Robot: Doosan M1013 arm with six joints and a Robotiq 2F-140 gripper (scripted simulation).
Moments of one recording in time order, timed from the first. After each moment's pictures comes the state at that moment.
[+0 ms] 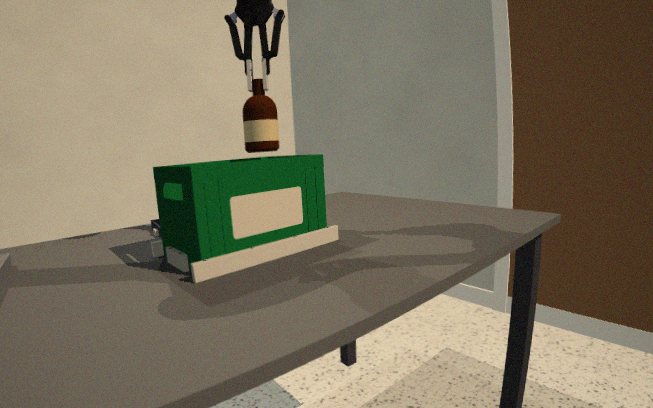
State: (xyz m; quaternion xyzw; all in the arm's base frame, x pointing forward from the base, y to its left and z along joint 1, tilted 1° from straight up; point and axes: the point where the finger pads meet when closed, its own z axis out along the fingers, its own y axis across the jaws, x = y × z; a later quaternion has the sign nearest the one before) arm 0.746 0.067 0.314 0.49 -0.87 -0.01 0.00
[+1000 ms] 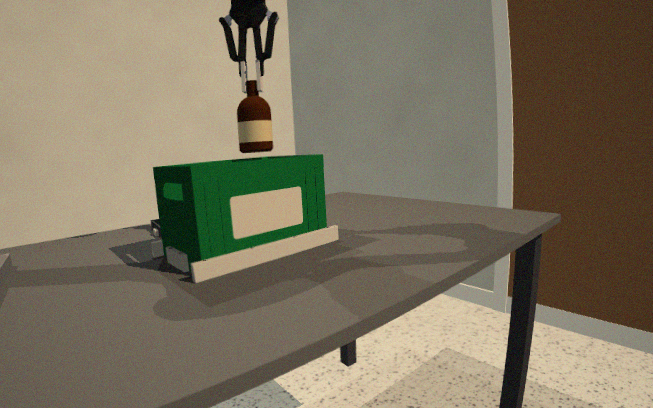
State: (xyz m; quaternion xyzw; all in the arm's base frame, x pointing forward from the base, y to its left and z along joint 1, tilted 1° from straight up) arm 0.738 0.084 0.315 0.49 -0.87 -0.01 0.00
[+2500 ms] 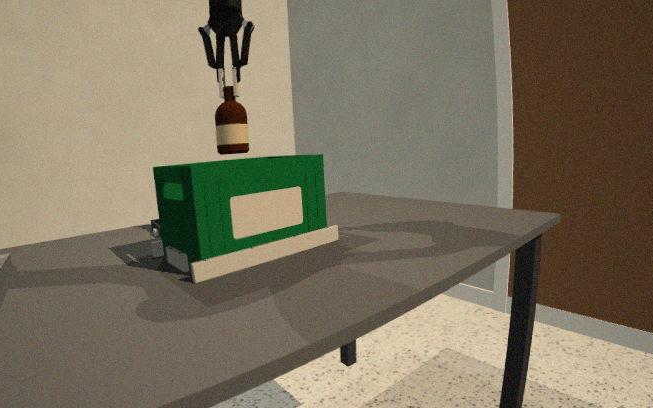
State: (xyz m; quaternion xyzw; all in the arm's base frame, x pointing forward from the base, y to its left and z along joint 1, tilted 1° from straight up) arm 0.706 0.154 0.316 0.49 -0.87 -0.01 0.00
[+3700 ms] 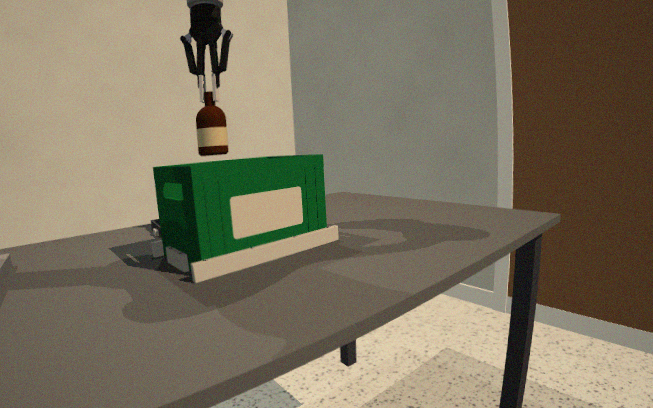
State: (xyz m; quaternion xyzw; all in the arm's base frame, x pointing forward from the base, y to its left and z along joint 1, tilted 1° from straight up) arm 0.674 0.223 0.317 0.49 -0.87 -0.01 0.00
